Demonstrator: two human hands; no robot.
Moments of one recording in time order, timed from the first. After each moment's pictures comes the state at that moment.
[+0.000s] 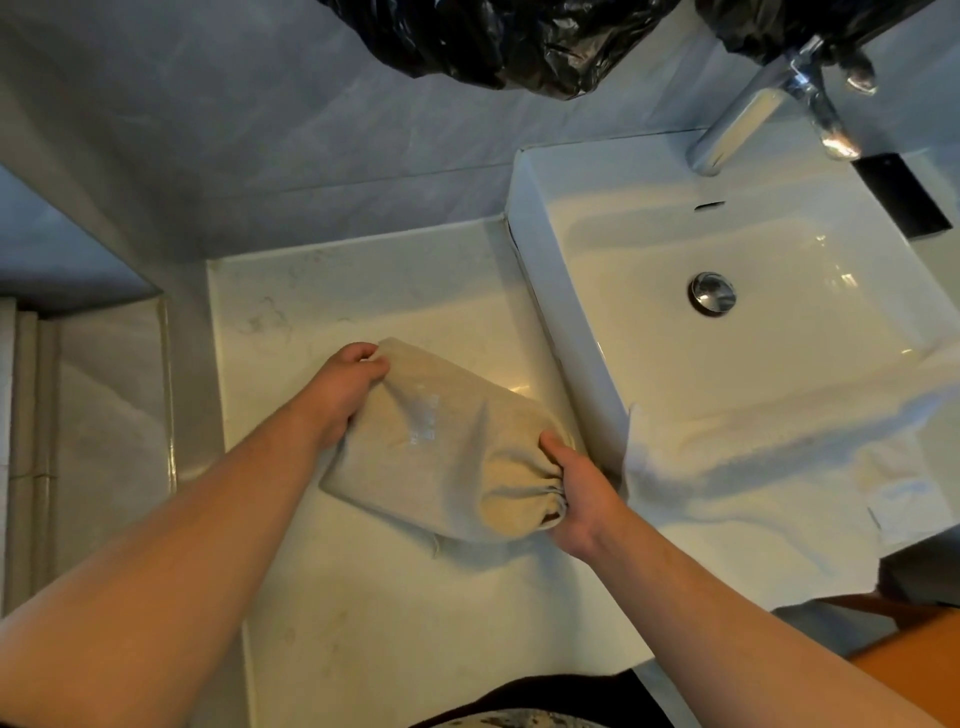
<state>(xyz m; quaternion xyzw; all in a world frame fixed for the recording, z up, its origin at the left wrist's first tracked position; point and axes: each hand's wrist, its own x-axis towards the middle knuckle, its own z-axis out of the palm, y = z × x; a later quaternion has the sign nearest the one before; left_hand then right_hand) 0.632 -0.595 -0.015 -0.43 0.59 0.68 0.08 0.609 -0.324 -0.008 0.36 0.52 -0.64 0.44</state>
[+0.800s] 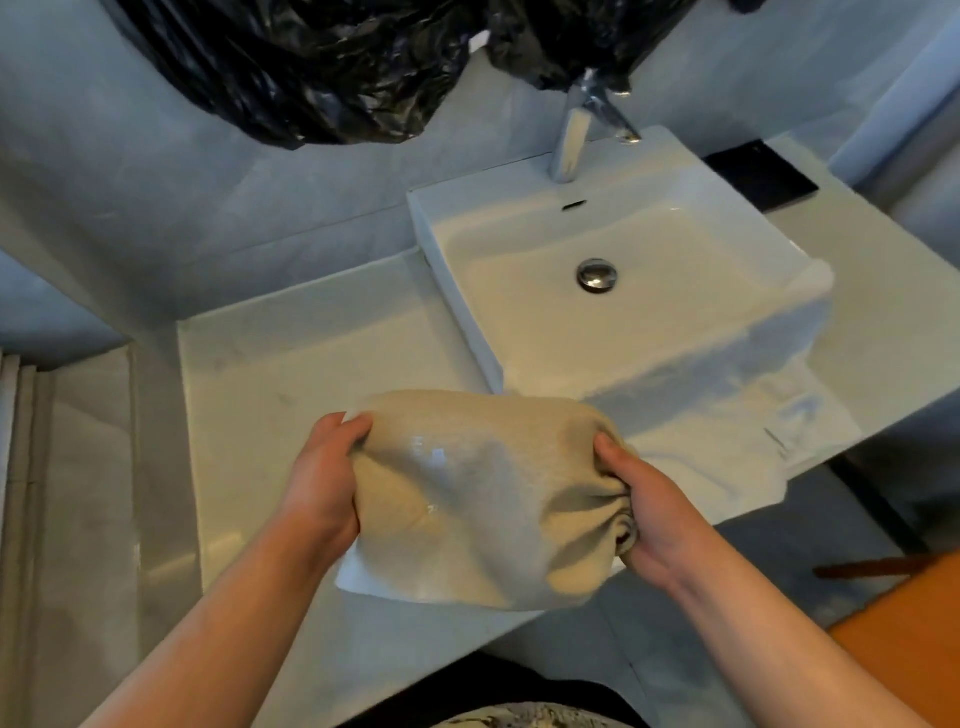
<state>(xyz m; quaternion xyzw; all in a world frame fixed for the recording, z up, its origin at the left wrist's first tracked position) 0.724 -0.417 0.094 -0.41 0.53 0.74 -0.05 0.657 -0.154 0.093 0.19 0.51 -0.76 0.36</state>
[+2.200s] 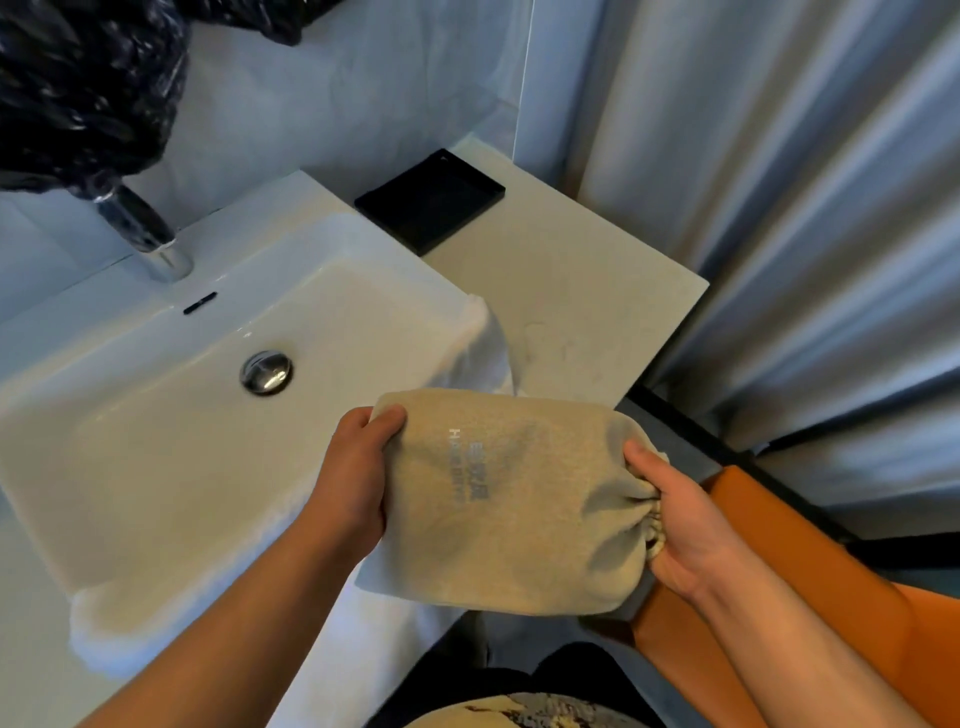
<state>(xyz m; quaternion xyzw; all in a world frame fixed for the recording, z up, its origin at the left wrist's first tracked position) 0.471 -0.081 0.097 -0.27 0.62 0.73 0.12 0.527 0.179 0.100 0.34 0.46 -0.81 0.15</state>
